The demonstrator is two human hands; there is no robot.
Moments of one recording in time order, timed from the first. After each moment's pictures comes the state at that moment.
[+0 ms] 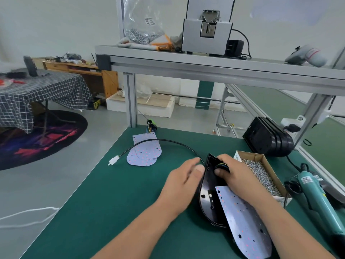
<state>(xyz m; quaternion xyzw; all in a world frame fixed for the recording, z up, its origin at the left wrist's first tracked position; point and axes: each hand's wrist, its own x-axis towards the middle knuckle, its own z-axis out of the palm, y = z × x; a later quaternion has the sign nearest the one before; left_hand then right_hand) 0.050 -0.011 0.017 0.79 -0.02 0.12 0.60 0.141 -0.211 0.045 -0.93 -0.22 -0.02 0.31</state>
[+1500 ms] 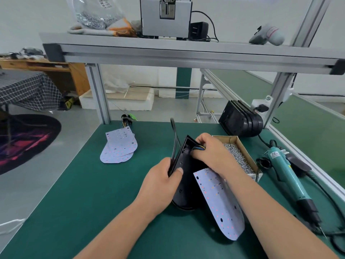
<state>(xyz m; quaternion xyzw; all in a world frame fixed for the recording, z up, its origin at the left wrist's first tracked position) 0.040 -0.018 0.018 0.85 0.00 0.11 0.52 0.144 -0.202 0.061 -0.87 -0.16 -0.01 0.46</state>
